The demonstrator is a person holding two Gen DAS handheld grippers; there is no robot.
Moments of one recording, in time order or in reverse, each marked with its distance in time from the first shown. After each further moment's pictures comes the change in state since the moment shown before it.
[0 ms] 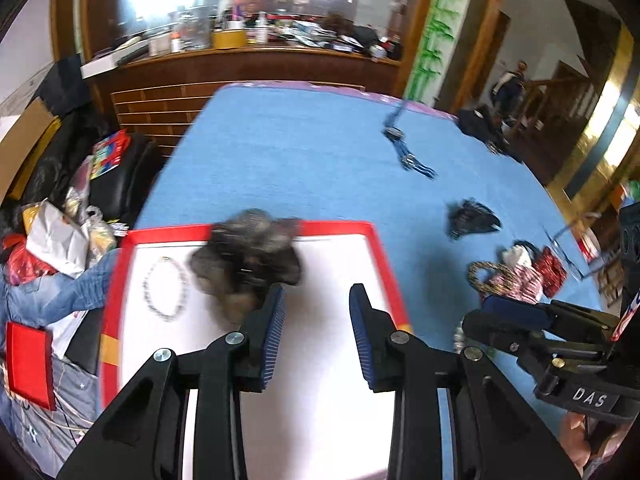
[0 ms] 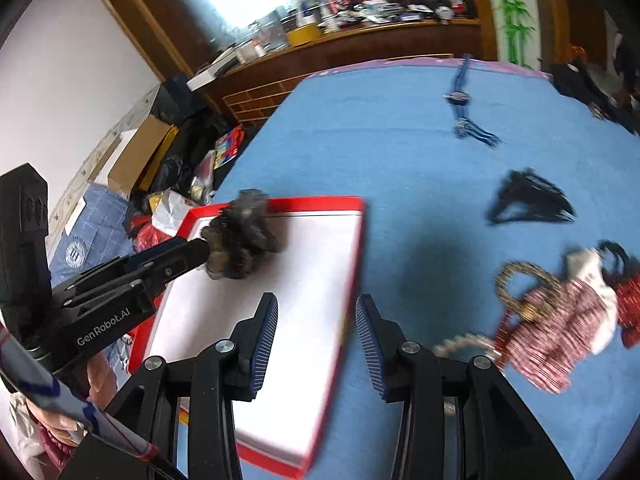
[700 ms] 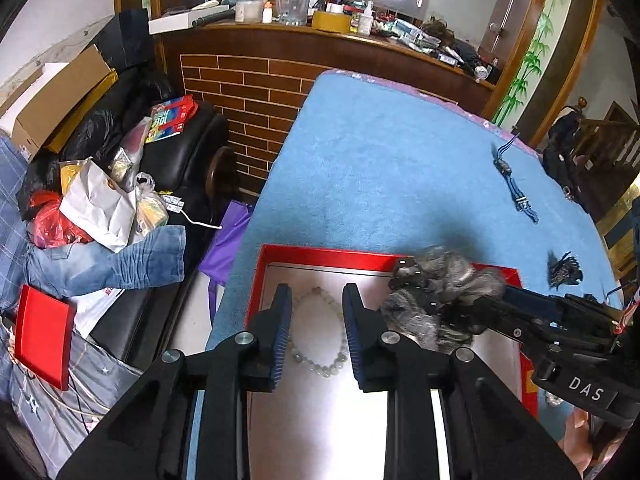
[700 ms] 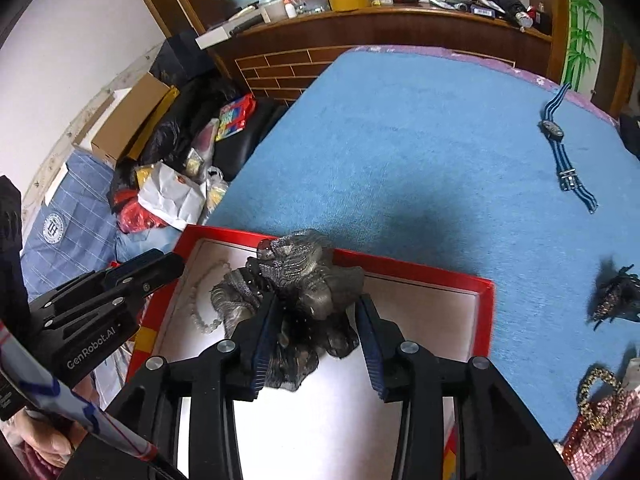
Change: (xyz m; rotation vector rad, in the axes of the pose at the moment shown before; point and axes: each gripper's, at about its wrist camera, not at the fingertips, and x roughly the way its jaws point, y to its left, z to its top) left arm 0.024 0.147 0.022 -0.185 0.014 0.127; right arm 0.122 0.093 0.071 -0.138 0.102 -0.038
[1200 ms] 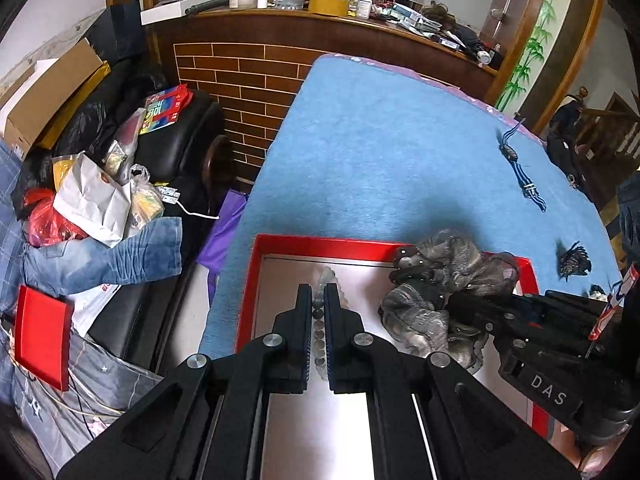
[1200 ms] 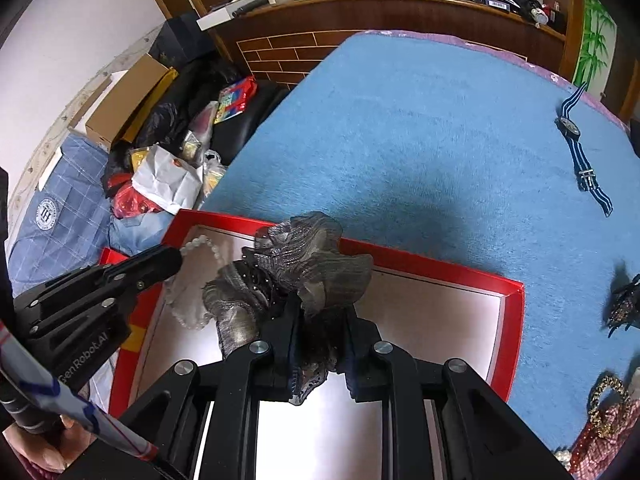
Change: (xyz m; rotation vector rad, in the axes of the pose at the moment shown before) left arm 0.026 0.006 -0.002 0.010 0.054 0.004; right arm 0.038 0.011 0.003 -0.032 0.069 -0.025
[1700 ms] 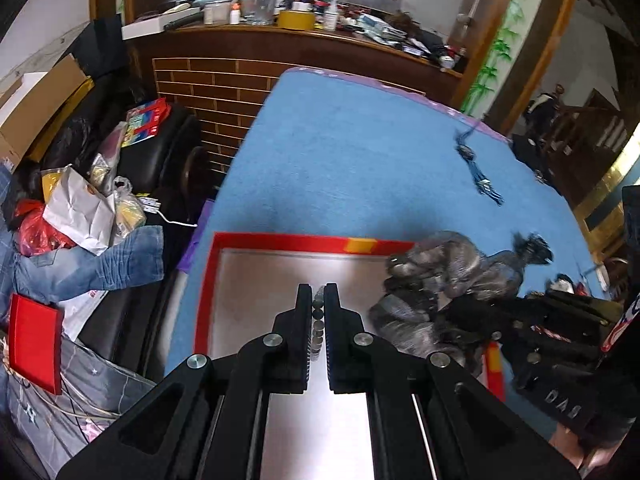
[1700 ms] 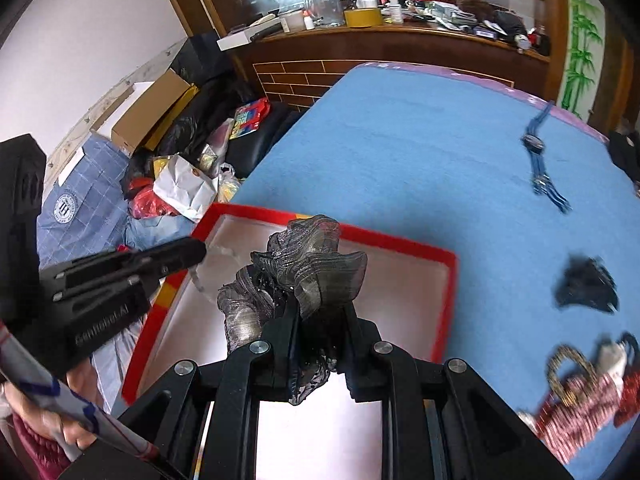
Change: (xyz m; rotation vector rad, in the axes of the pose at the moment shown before) left arm -0.038 -0.029 -0.006 0.037 -0.027 -0.068; right arm -0.061 0.001 -0.023 -0.047 -0.073 0.022
